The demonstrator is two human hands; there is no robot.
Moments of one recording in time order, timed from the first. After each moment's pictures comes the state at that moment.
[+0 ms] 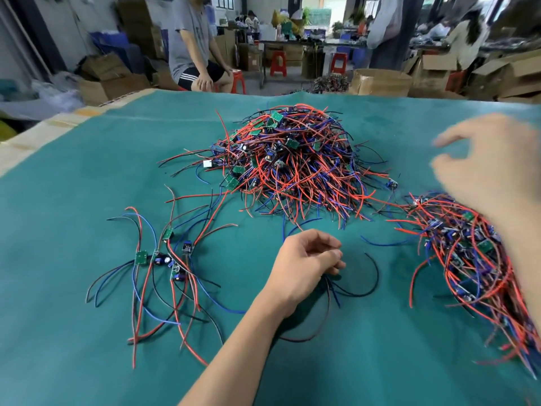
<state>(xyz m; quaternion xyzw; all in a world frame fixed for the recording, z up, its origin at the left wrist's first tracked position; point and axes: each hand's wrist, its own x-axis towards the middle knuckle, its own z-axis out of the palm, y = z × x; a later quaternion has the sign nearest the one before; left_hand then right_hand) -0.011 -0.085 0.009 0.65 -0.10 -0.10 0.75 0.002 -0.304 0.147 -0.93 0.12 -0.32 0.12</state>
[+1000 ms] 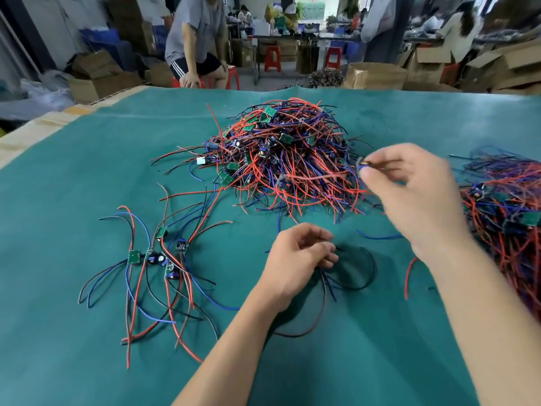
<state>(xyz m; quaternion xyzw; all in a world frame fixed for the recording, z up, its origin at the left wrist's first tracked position) -0.010 -0.084 0.010 0.66 -0.10 -0.10 0.74 -0.008 -0.244 0.101 -0.81 0.00 -0.30 0.51</state>
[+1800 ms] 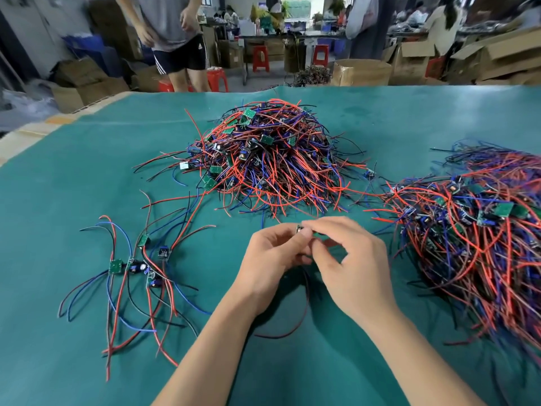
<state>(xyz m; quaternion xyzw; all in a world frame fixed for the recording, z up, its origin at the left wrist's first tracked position) -0.012 -0.077 0.014 0.57 -0.13 -0.13 0.80 -0.055 -0.211 0.029 -0.86 -0.07 -0.31 0.40</state>
